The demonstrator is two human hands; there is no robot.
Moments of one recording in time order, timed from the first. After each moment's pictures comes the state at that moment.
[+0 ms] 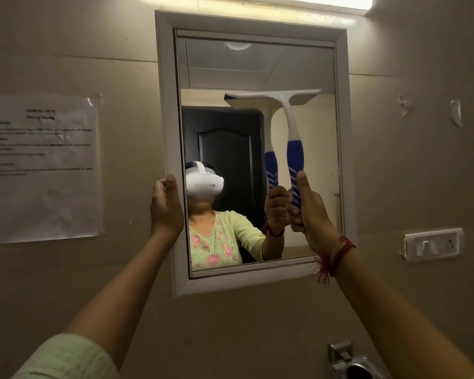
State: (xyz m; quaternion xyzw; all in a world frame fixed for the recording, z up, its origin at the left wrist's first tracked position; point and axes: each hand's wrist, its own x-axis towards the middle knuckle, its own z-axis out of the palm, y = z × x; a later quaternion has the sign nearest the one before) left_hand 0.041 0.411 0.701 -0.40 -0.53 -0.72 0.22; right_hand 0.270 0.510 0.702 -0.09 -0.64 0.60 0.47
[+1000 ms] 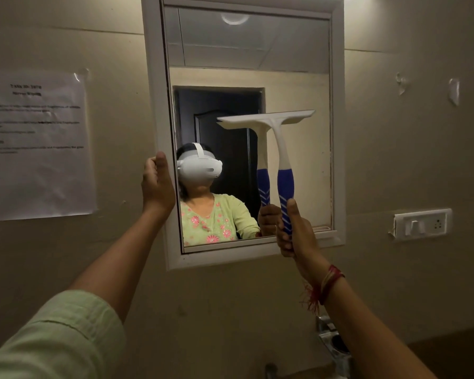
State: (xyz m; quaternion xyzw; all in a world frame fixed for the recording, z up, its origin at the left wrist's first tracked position) left_hand 0.043 0.411 0.702 -0.38 -0.55 -0.71 0.21; right_hand 0.278 0.504 0.620 -0.07 -0.63 0.61 0.48
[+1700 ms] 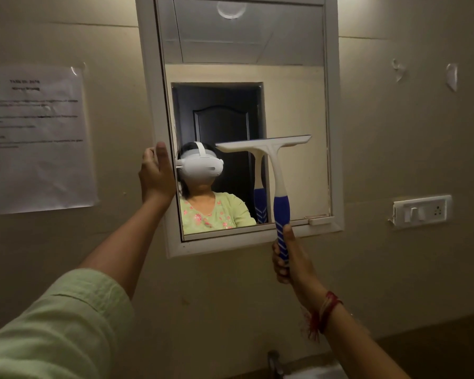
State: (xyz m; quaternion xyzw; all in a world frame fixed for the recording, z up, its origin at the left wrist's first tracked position) left_hand 0.042 0.412 0.699 -0.37 -0.58 -0.67 0.27; right_hand 0.280 0.495 0.551 -0.16 -0.63 0.62 0.44
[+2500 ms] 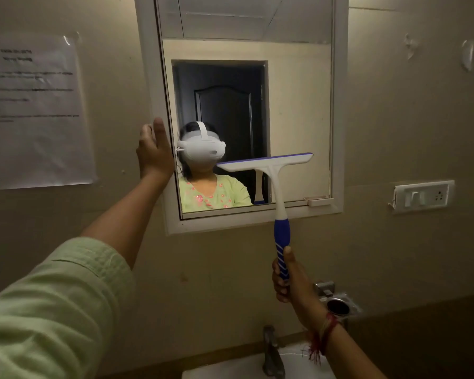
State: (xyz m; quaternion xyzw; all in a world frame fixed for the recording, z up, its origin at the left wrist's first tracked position) left_hand 0.044 0.413 0.699 -0.36 -0.59 -0.67 0.26; right_hand 0.285 0.495 0.477 -0.19 -0.62 0.64 0.41
